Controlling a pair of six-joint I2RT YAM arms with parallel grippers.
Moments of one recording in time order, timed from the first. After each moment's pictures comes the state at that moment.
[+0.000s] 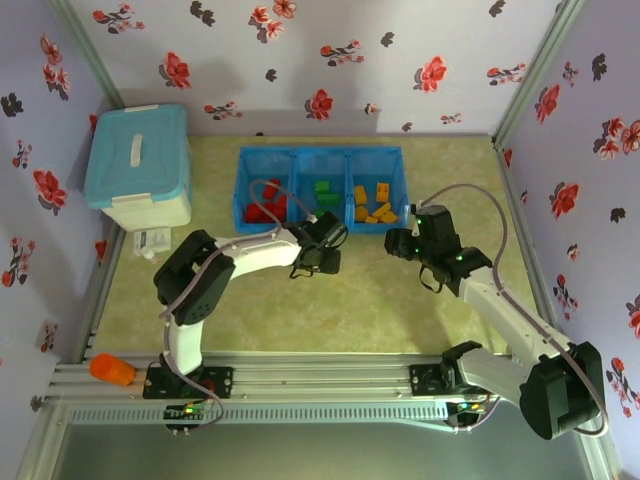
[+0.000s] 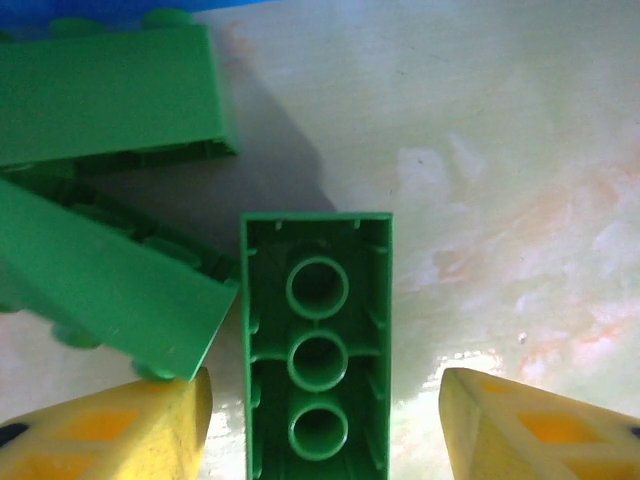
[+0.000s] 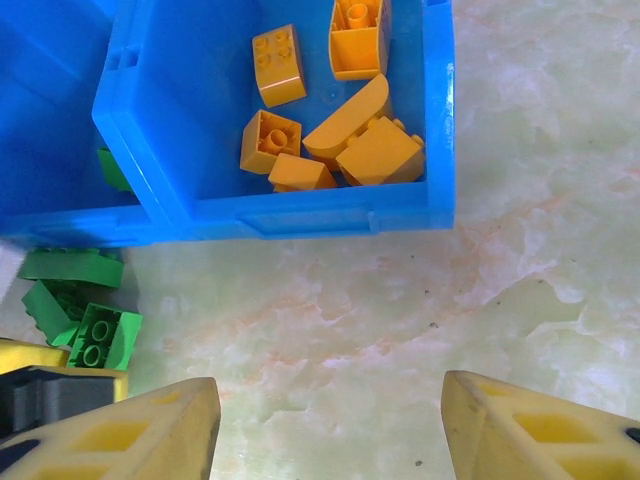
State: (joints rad) left arm -0.90 1.94 1.29 -0.55 -0.15 -0.66; right arm 0.40 1.06 0.73 -0.43 0.01 0.42
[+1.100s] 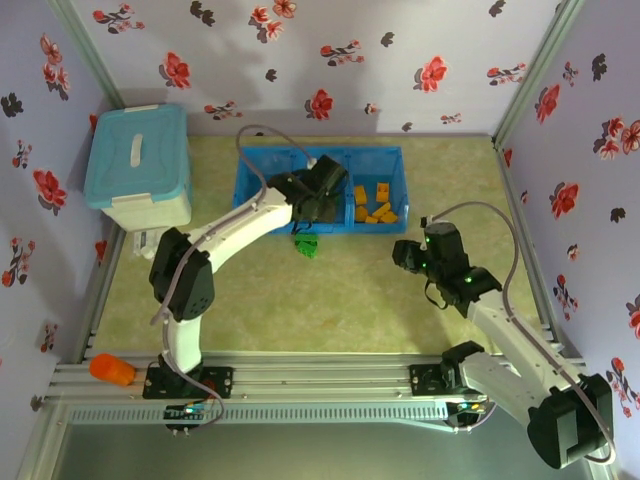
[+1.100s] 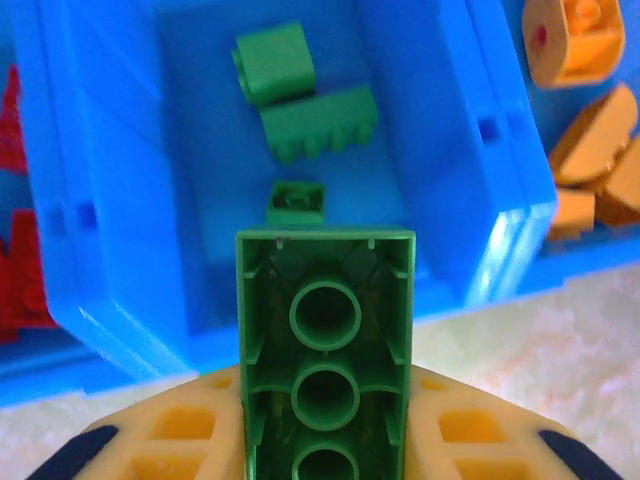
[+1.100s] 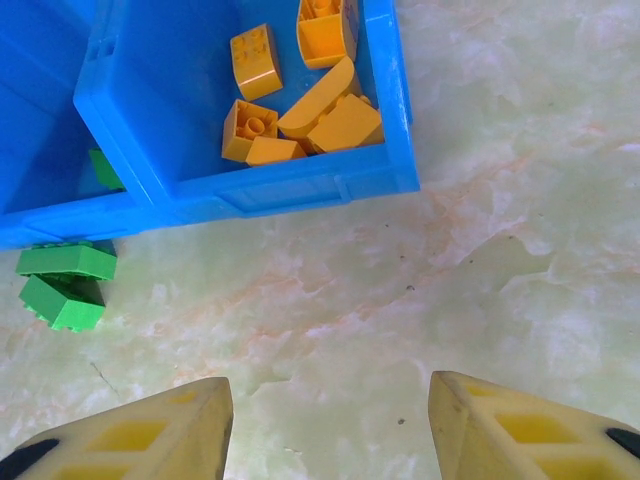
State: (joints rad) left arm -0.79 1.95 1.78 -0.84 -0.29 -0.46; right arm 0.40 0.89 0.60 -0.43 0.04 0.48
